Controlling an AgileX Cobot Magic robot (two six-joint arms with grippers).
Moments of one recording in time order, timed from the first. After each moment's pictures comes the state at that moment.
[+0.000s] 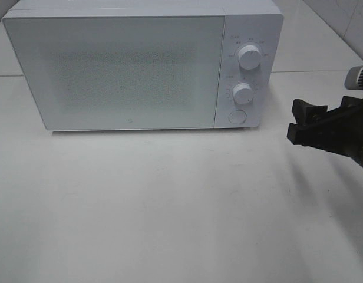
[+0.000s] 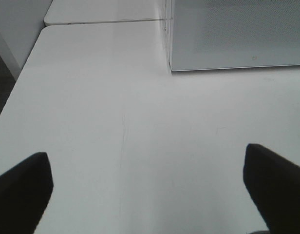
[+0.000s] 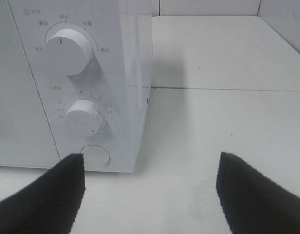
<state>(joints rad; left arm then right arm) 0.09 -0.01 -0.52 -0.13 1.08 0.15 0.46 1.44 -0.21 0.47 -1.04 -0.20</state>
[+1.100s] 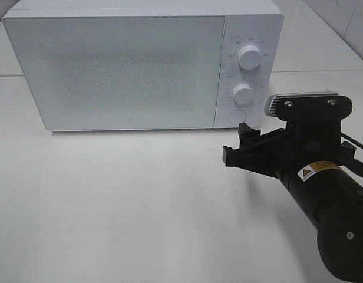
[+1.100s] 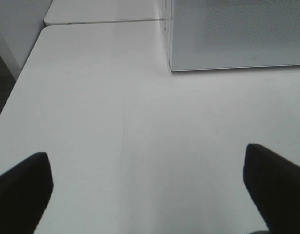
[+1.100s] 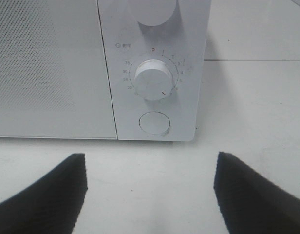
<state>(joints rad) 0.09 -0.01 -0.52 -0.13 1.08 0.15 0.90 1.70 -0.35 0.94 -1.19 -0.21</state>
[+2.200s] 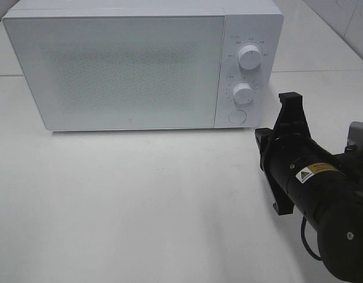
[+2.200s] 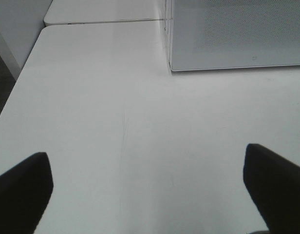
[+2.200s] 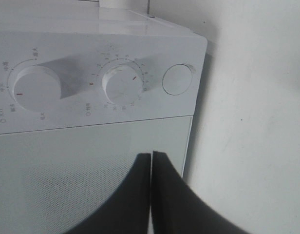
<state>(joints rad) 0.09 -0.01 -0.52 -0.13 1.08 0.15 0.90 1.70 -0.35 0.94 -1.14 1.24</state>
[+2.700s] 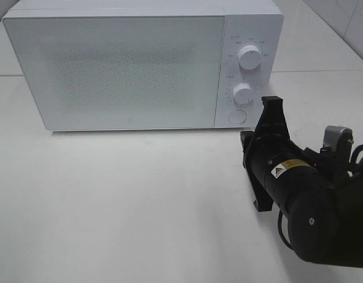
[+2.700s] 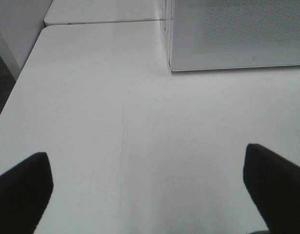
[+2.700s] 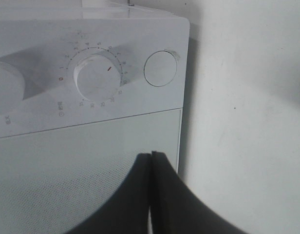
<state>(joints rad) 0.09 -0.01 -0.52 -0.13 1.08 0.15 0.85 1.82 -0.44 0.89 -1.12 1.33</state>
